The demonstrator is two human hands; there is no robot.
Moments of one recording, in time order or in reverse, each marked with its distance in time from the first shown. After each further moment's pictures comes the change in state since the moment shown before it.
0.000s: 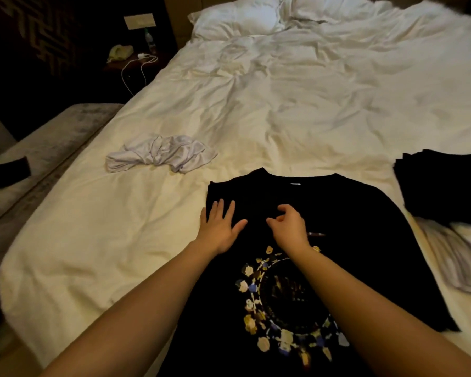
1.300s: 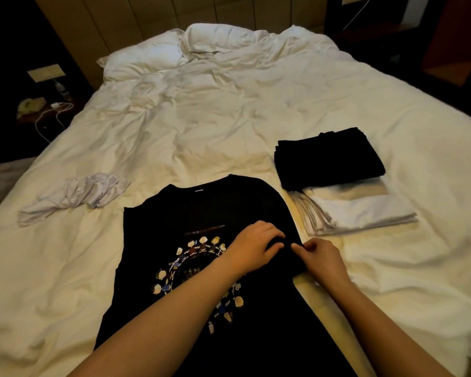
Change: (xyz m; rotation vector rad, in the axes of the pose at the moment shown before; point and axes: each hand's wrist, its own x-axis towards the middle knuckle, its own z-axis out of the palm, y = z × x) left_hand -0.083 0.274 0.031 -0.123 0.217 0.946; right_hand -0.133 0.133 -0.245 -0.087 0.203 0.164
